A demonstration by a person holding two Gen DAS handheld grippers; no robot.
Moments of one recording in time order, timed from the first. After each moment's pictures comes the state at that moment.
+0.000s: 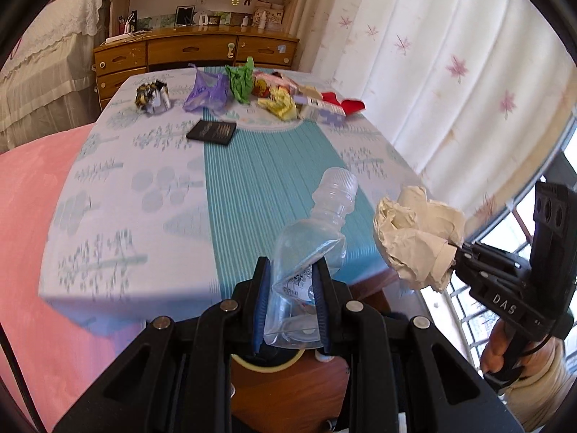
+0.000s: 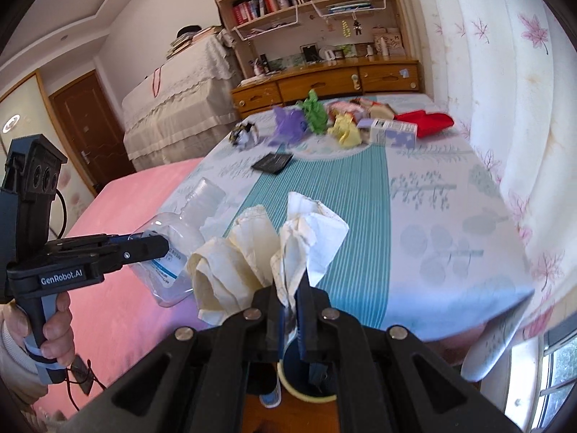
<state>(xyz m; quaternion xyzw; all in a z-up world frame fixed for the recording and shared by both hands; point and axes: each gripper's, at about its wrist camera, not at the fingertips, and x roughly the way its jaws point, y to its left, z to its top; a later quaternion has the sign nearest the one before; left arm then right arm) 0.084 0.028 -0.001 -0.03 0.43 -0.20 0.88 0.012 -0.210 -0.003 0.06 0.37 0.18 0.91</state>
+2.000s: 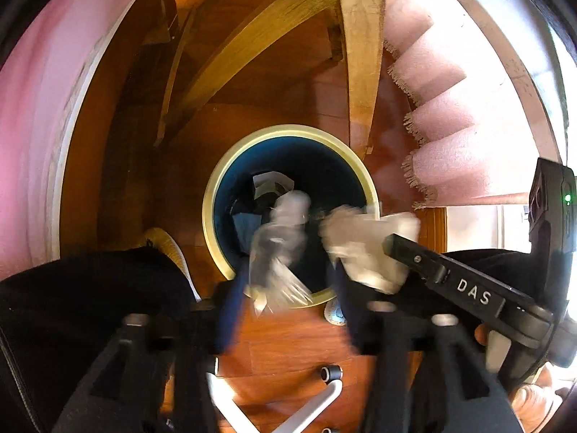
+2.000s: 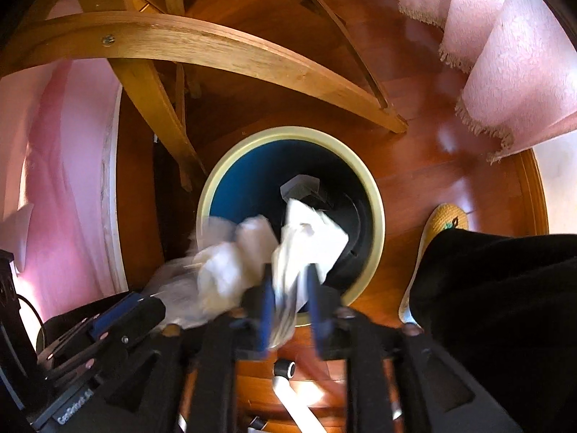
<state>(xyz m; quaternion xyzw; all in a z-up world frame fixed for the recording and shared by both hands) 0.124 0.011 -0.357 -0.09 0.66 -0.12 0.73 0.086 -0.209 -0.372 0.21 0.66 0.01 0.72</state>
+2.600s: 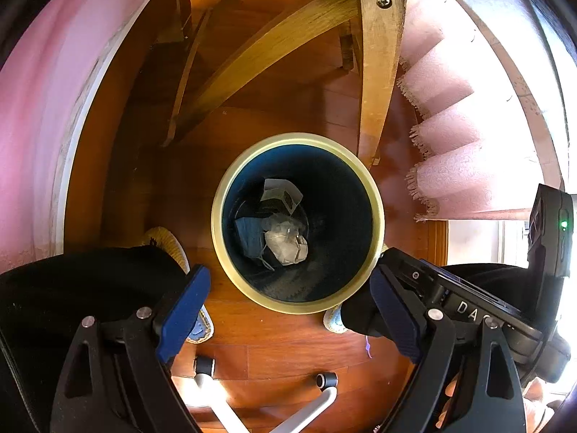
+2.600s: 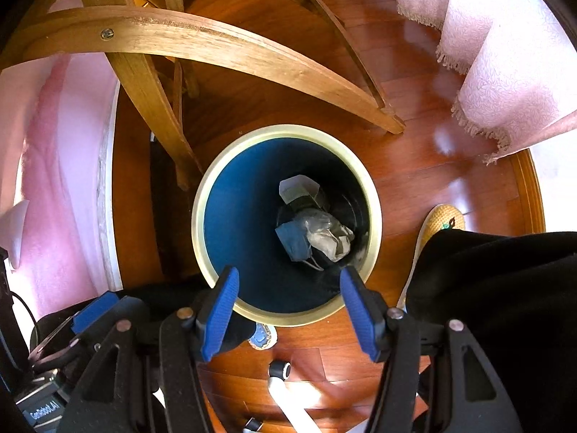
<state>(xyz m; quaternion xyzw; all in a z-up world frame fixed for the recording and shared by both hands) 0.126 0.020 -0.358 -0.11 0.66 -0.10 0.74 0.083 -0.205 -0.371 0.19 0.66 0.01 0.72</state>
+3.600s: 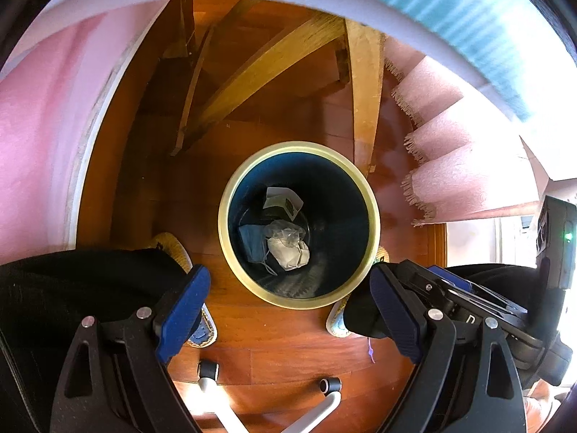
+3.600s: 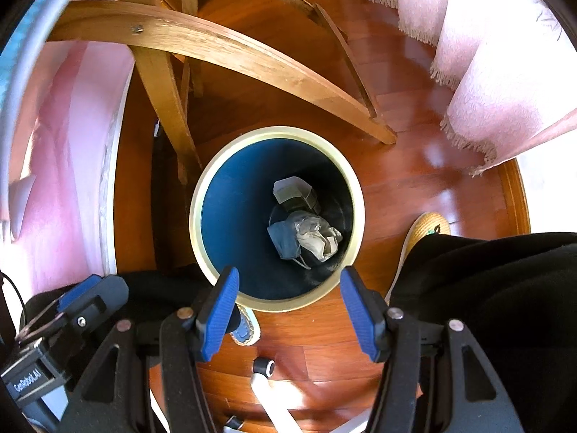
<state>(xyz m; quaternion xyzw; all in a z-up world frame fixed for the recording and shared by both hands) 0.105 0.025 -0.336 -0.10 0.63 -0.09 0.77 0.057 -0.207 -0.342 0.16 0.64 0.01 0.75</state>
